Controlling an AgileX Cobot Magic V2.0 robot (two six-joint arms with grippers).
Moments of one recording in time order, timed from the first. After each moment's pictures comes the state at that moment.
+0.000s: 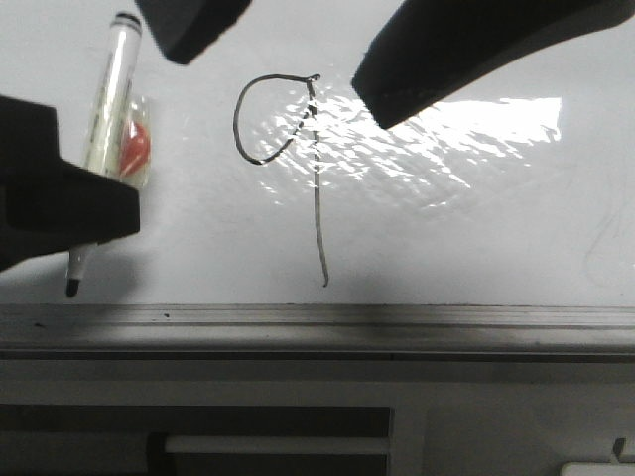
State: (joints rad) left arm -1.04 1.10 -0.29 -0.74 -0.46 0.10; right arm 0.91 1.10 -0.95 0.23 0.66 0.10
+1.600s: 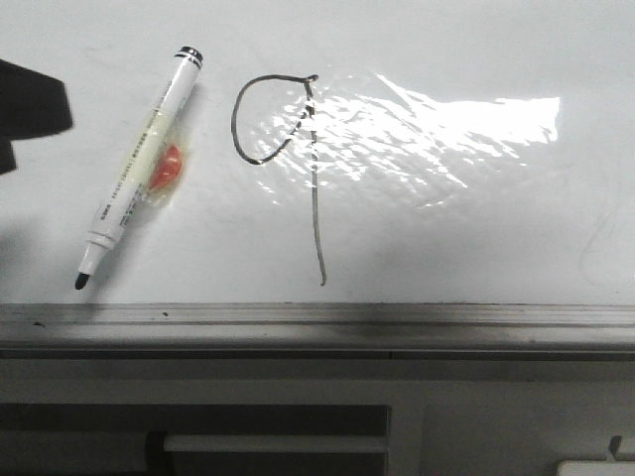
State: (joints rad) left arm -1.04 0.86 -0.22 -0.76 -0.54 0.11; right arm 0.91 0.99 -0.95 0.05 0.63 0.11
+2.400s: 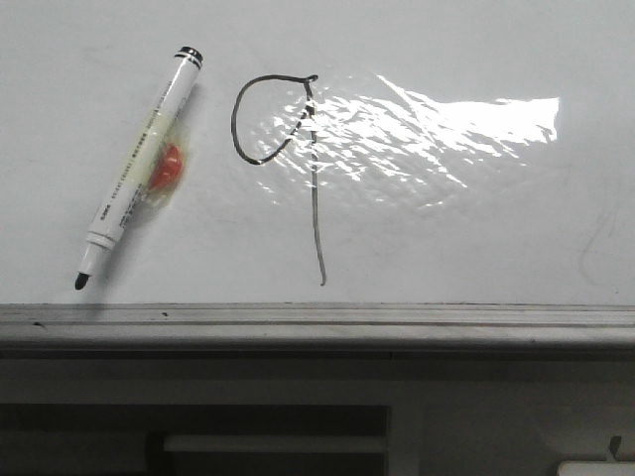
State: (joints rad) left arm -1.04 0.27 -0.16 -0.53 0.16 0.44; right arm 0.91 0.33 -0.19 -0.16 0.13 0.11
